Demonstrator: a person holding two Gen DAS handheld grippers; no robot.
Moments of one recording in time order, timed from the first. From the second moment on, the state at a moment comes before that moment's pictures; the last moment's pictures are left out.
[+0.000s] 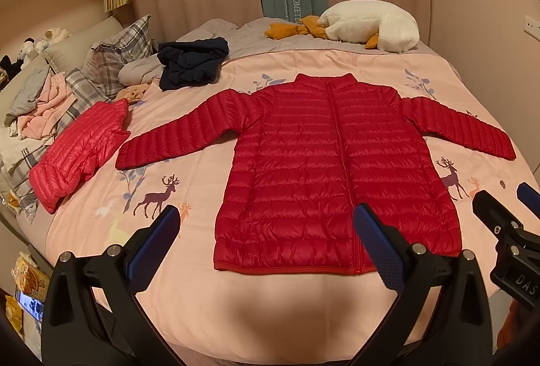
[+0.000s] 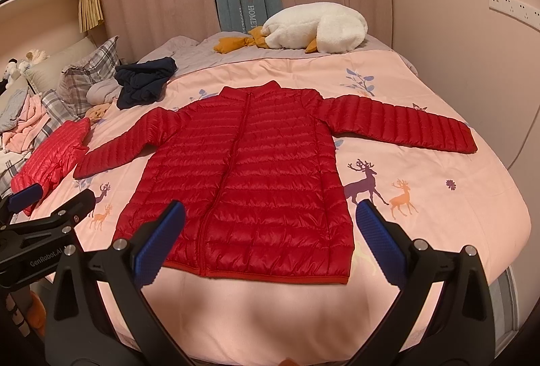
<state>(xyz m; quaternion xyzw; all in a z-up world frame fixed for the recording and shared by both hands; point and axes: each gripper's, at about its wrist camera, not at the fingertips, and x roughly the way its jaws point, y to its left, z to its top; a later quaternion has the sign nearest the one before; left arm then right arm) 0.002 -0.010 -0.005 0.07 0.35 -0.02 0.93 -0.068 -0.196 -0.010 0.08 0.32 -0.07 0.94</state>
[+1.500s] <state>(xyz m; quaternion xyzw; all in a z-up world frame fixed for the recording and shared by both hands) 0.294 0.331 -0.216 -0.56 0.34 -0.01 0.75 0.045 -0.225 -0.097 0.25 0.29 0.14 0.91</state>
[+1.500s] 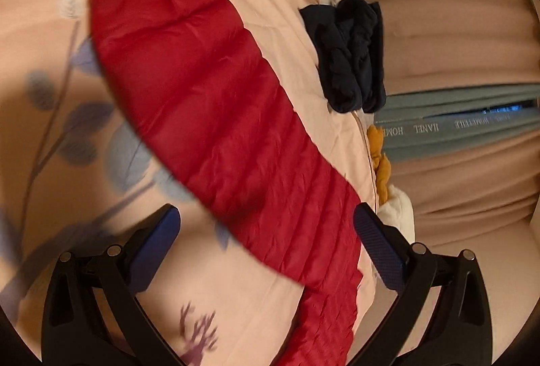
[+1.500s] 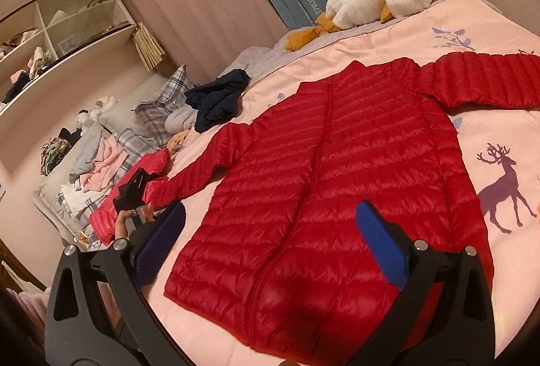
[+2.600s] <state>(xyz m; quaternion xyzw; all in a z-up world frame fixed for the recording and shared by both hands) 0.307 0.193 -0.057 -0.19 0.28 0.02 0.94 0.028 -0.251 -0.102 0.23 0.28 0.07 0.93</state>
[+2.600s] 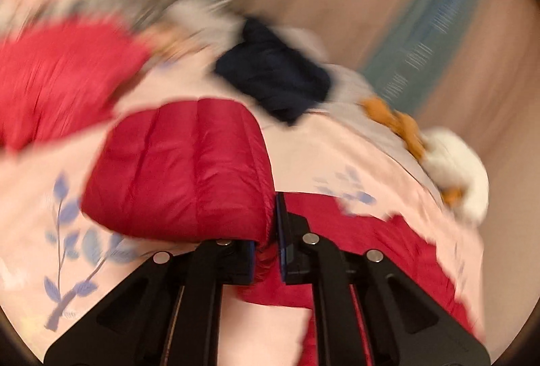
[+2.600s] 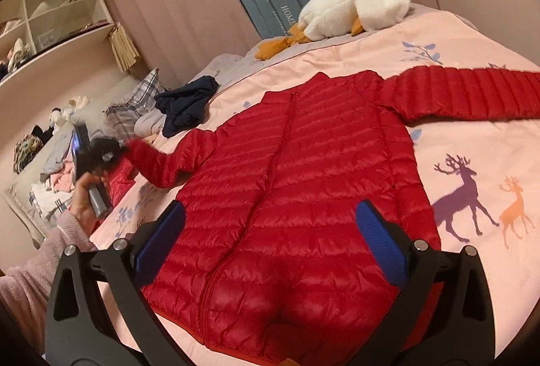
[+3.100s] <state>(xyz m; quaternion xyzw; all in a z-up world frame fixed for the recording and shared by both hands) 0.275 -0.079 -0.082 0.05 0.34 -0.13 0.93 0.002 -0.312 -0.119 0.29 0.28 0.03 0.92</state>
